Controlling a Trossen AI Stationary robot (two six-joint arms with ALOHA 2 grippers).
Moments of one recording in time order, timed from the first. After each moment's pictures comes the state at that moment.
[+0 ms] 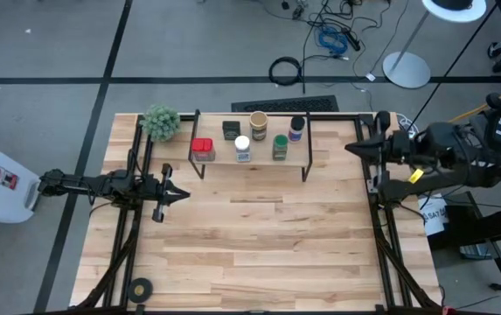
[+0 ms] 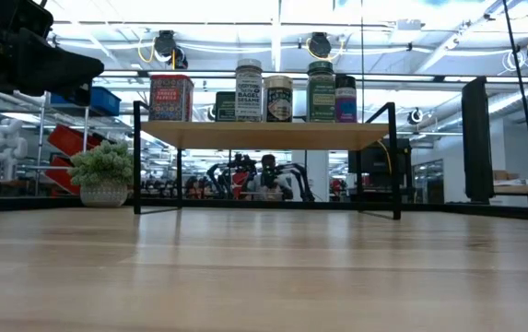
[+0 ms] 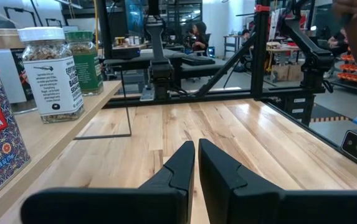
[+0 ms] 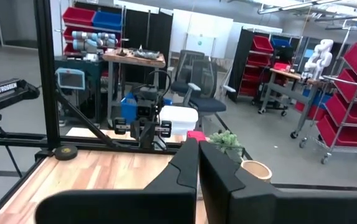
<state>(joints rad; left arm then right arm) -0.12 0.02 0.01 0.02 0.00 0.06 0.07 0.56 1.02 -0.45 0.18 -0.12</state>
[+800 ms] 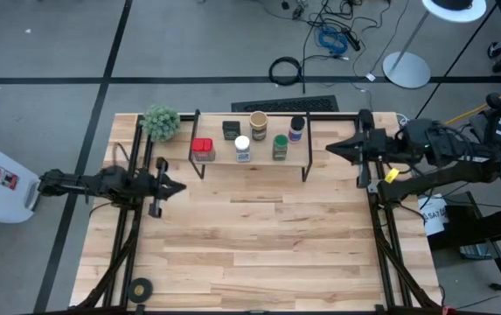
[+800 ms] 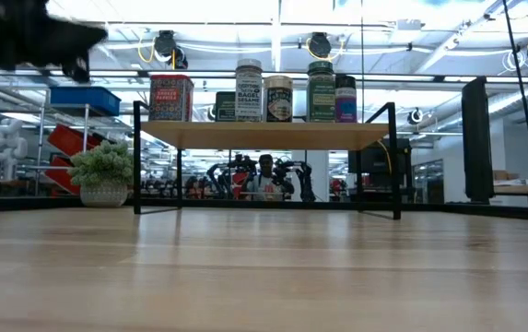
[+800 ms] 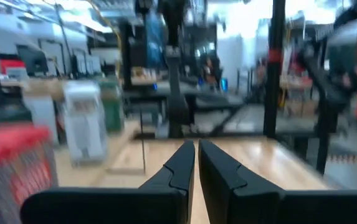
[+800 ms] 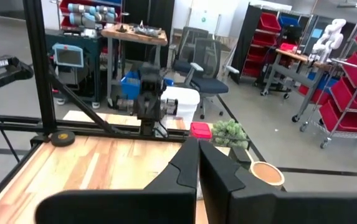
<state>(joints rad) -0.12 0.02 0.10 0.09 -0.07 0.03 0.07 0.76 1.12 -0.45 0.18 -0.12</state>
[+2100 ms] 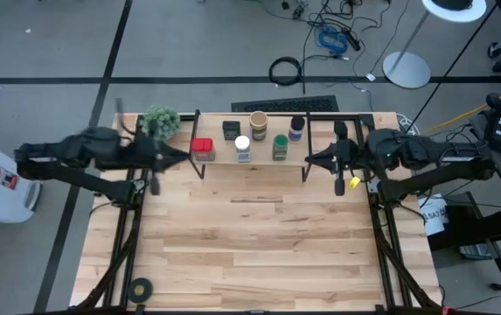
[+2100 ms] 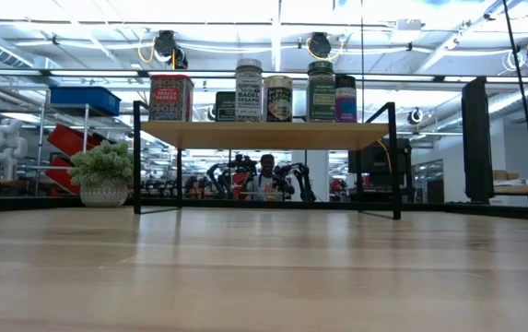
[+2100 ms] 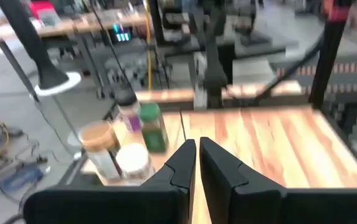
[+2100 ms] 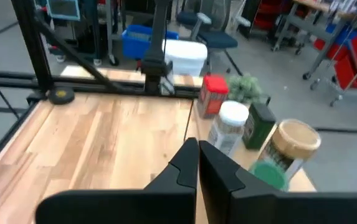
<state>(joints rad) -0.12 0.81 1.13 -0.55 -0.23 0.09 0.07 0.91 1.09 -0.48 0.19 -0.06</state>
